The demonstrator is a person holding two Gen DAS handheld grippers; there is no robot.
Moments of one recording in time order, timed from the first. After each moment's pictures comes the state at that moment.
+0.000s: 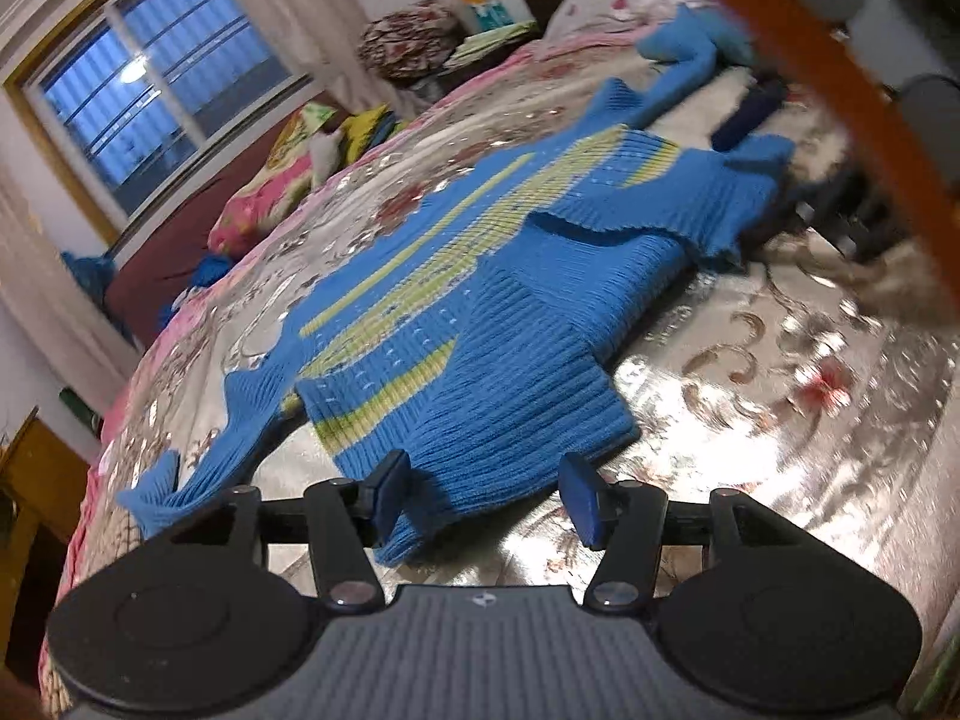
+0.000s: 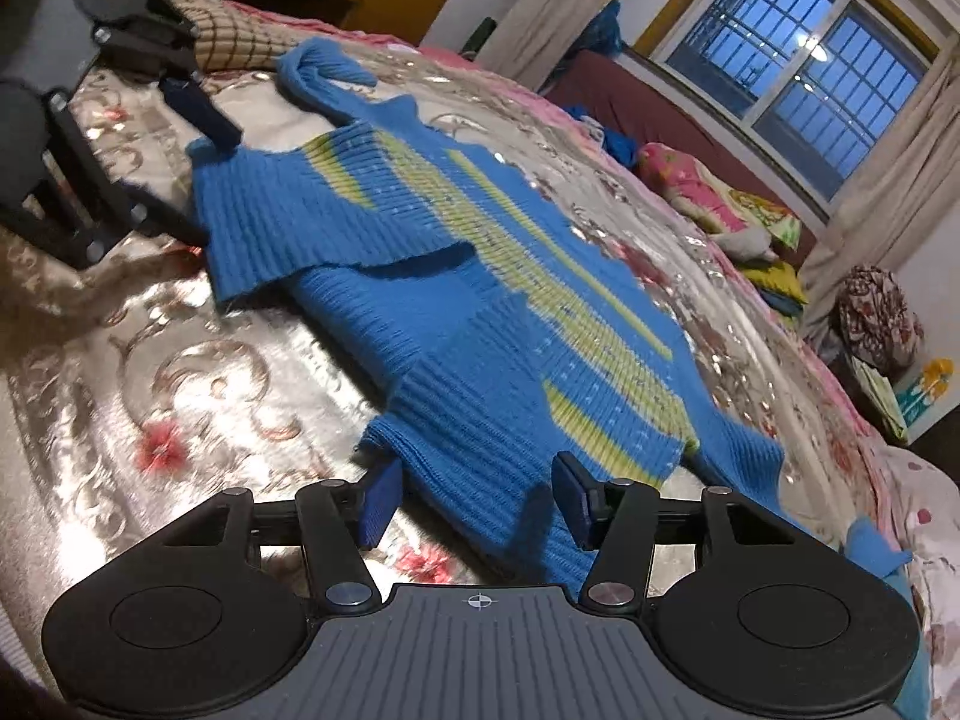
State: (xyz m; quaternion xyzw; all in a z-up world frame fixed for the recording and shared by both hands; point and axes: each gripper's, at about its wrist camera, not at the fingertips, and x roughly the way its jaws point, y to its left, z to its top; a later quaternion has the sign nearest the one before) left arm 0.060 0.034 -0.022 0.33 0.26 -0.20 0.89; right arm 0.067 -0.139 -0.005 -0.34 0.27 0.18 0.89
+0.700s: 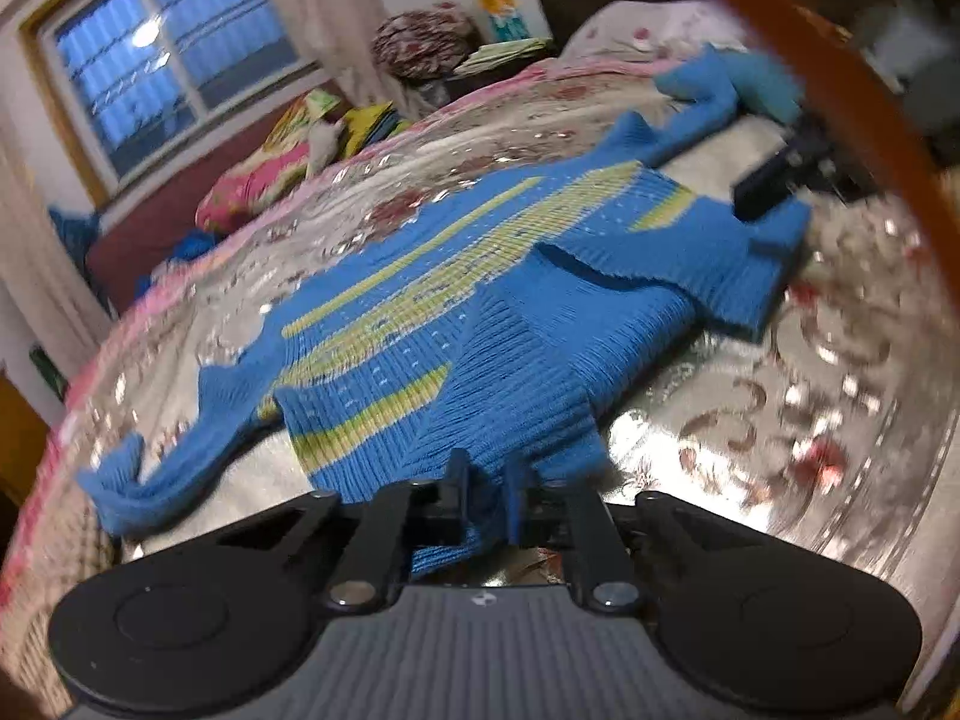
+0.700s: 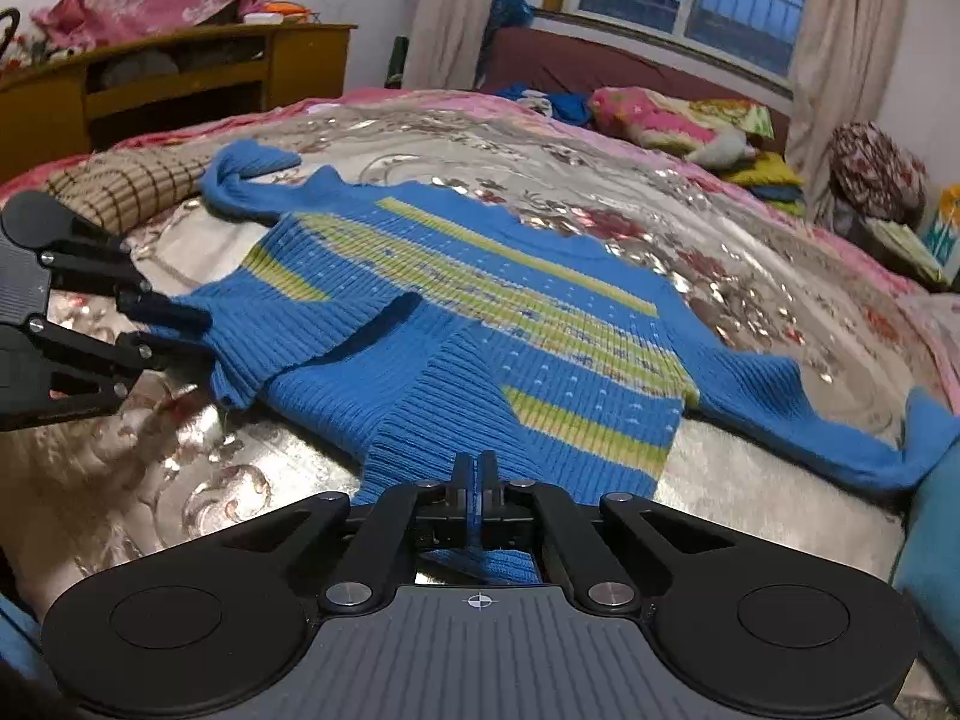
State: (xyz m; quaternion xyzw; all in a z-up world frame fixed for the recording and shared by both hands) left arm 0.078 0.038 -0.009 0.24 0.28 -0.21 0.90; right arm 0.082 -0.171 0.035 -0.16 0.32 0.18 0.92
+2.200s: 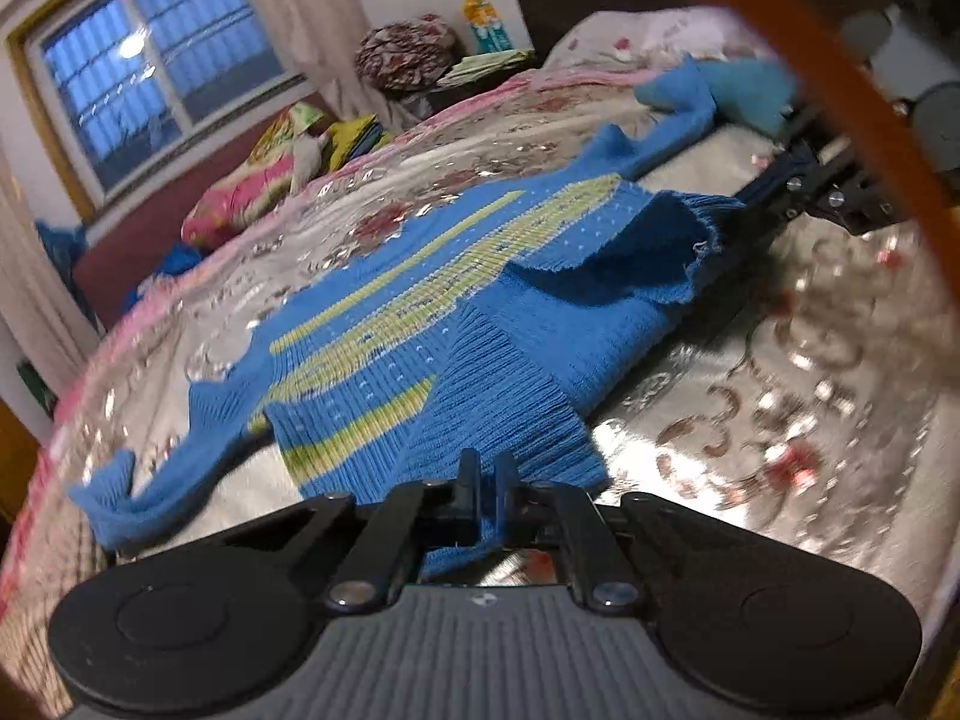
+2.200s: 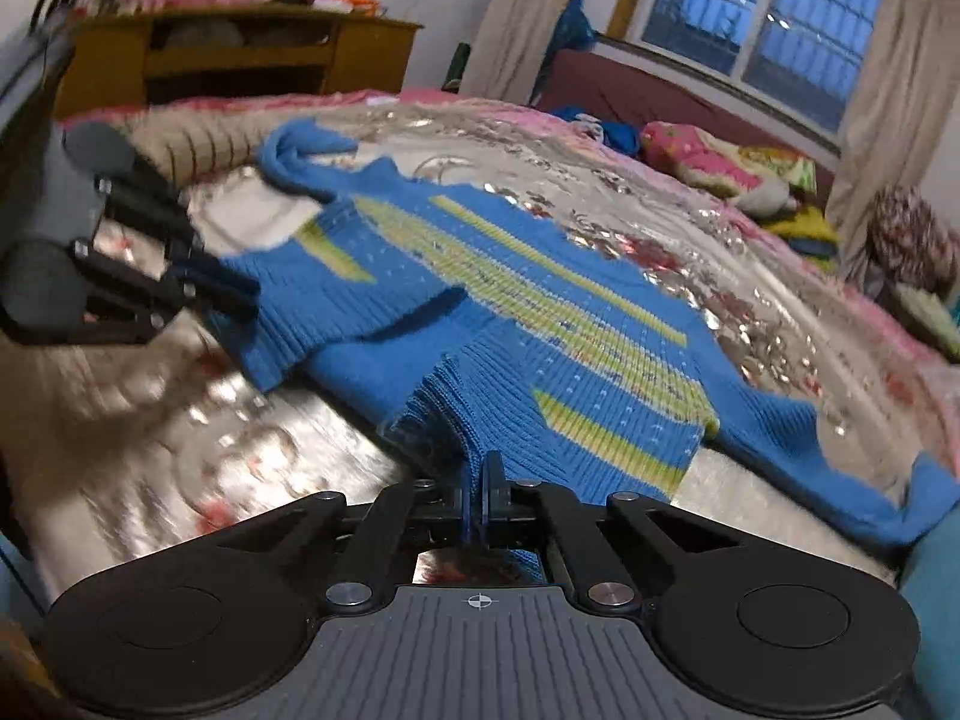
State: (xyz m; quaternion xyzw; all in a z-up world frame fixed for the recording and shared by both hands) left arm 0.067 0.039 -0.002 0.25 0.27 -0.24 0.90; right arm 0.067 -0.167 0.036 -0.21 0.29 0.22 0.91
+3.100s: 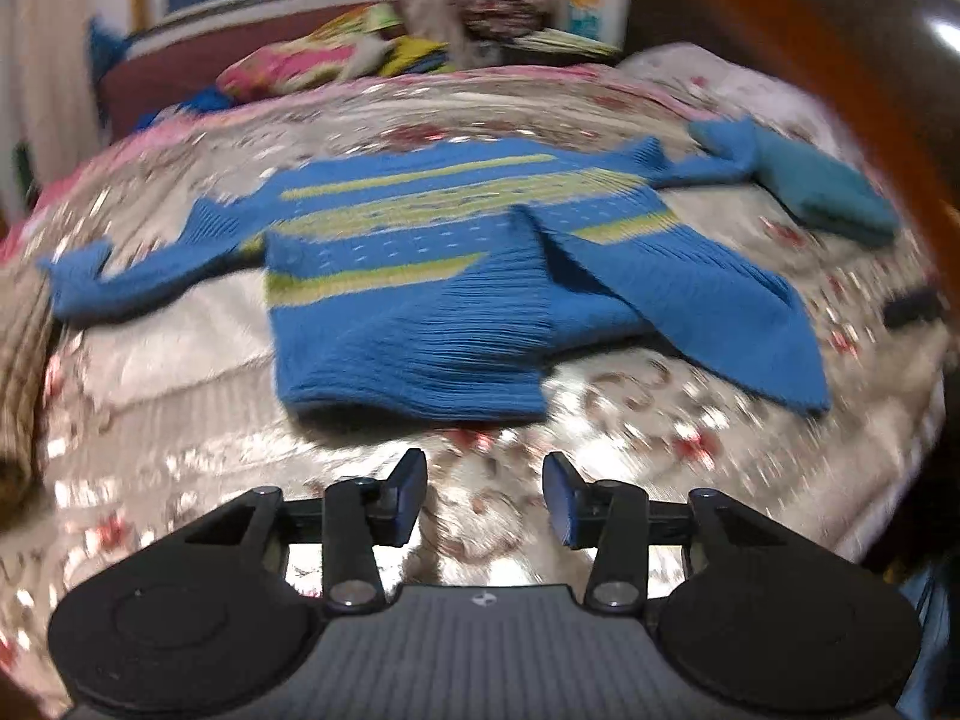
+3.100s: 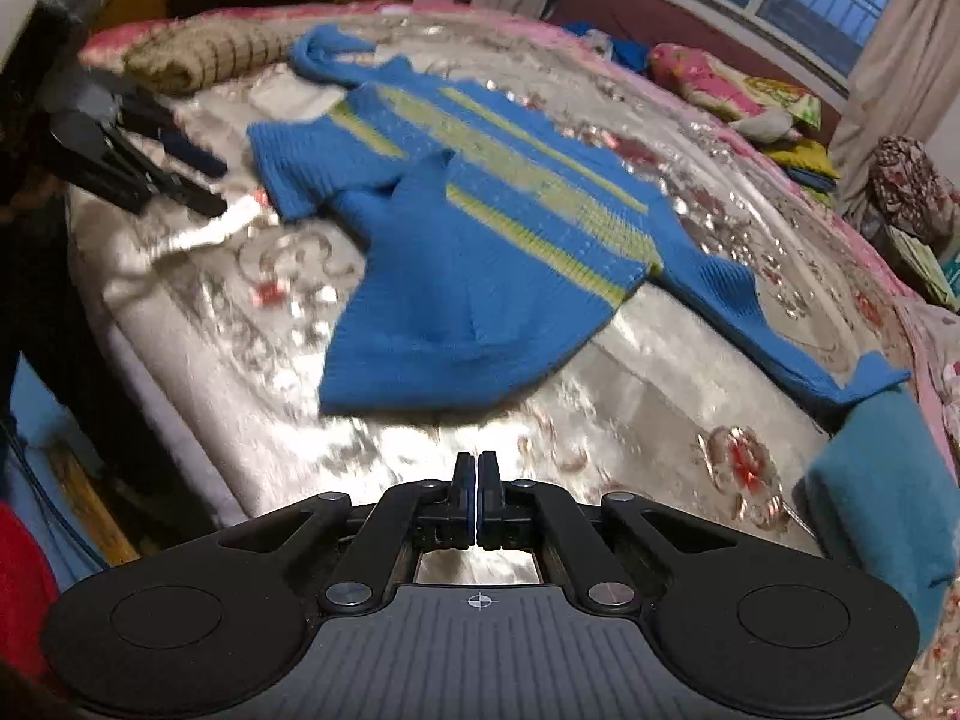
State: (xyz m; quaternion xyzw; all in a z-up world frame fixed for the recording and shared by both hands) left arm 0.048 0.070 -0.014 0.05 0.36 -0.21 0.91; right arm -0.007 -0.220 0.045 -0.25 0.37 0.20 0.87
